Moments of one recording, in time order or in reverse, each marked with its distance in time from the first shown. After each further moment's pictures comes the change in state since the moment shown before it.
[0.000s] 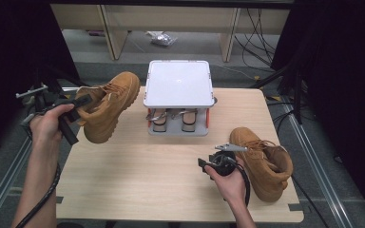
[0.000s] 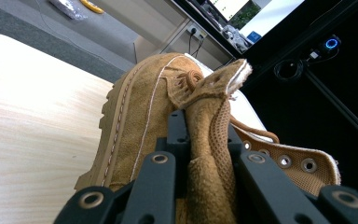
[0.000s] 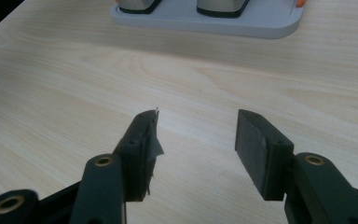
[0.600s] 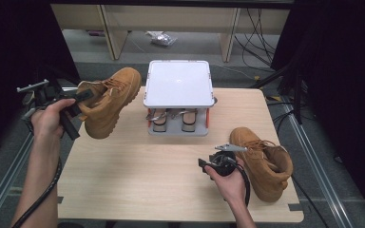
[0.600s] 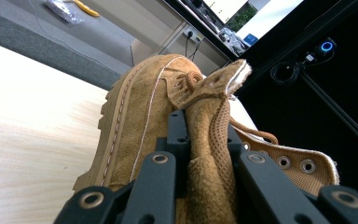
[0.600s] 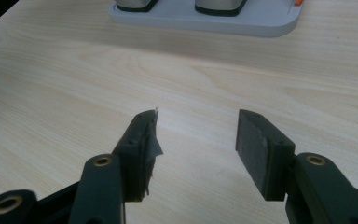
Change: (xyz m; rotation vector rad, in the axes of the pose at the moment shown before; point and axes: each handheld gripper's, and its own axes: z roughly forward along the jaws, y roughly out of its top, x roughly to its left) left arm -0.009 0.011 0.007 -0.006 -0.011 0.007; right arm 0.002 -0.001 0.000 0.002 -0.009 0.032
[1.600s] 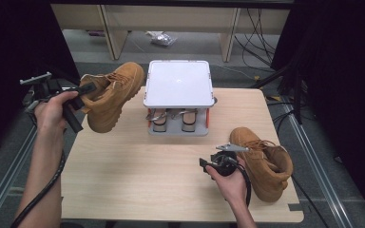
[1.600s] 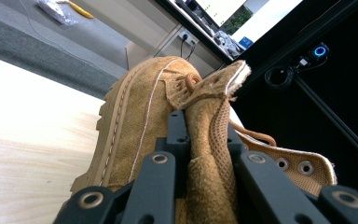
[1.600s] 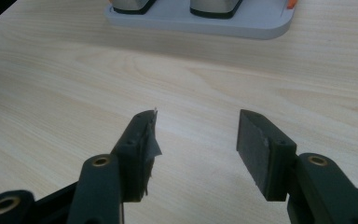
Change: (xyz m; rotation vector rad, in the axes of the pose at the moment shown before) left arm -0.010 0.011 0.012 -0.009 -0.018 -0.013; right arm -0.002 0.000 -0.003 0.001 -0.010 -0.001
